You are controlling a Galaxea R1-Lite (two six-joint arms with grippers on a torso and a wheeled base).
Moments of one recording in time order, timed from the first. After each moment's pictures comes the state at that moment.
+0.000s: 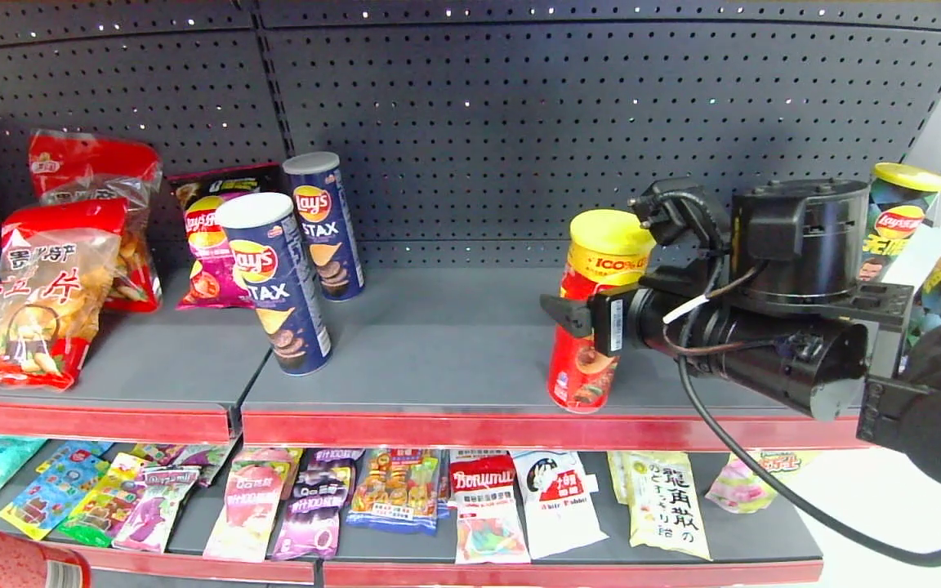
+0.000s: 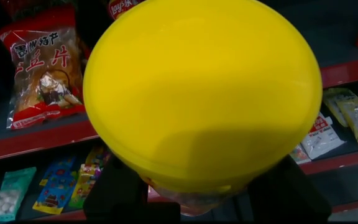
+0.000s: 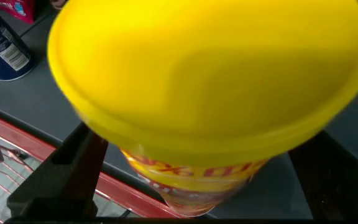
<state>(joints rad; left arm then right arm) -0.03 0.37 -0.50 0.19 -0.11 0.18 0.67 1.68 -0.94 -0.46 -0.27 0.06</state>
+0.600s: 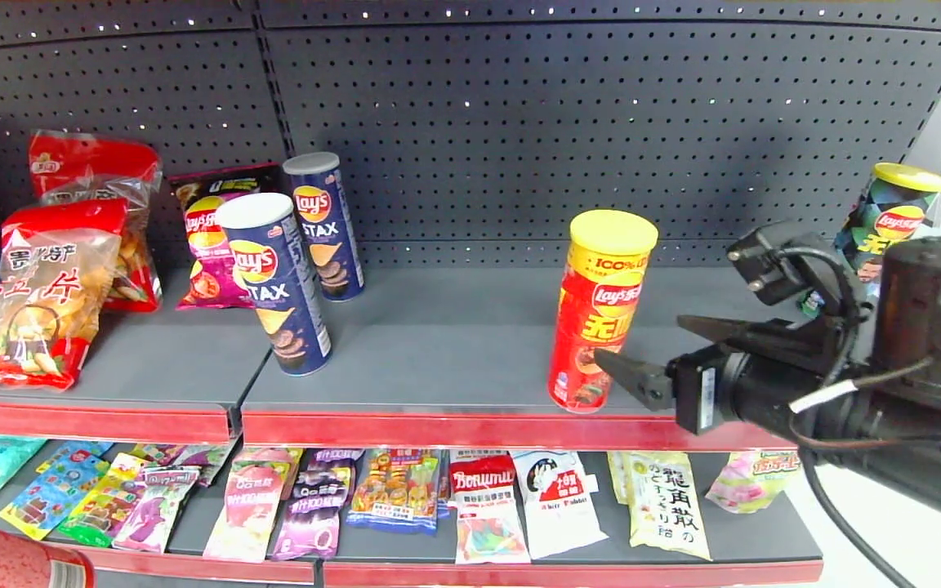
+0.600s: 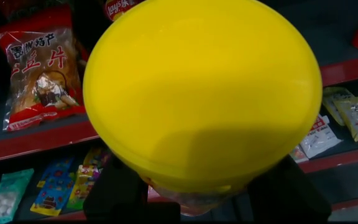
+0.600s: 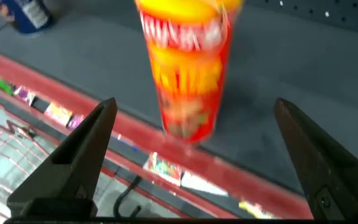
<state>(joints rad) -0.03 0.37 -0.50 0.19 -0.12 0.18 0.71 1.44 -0.67 -0.47 -0.25 0.06</state>
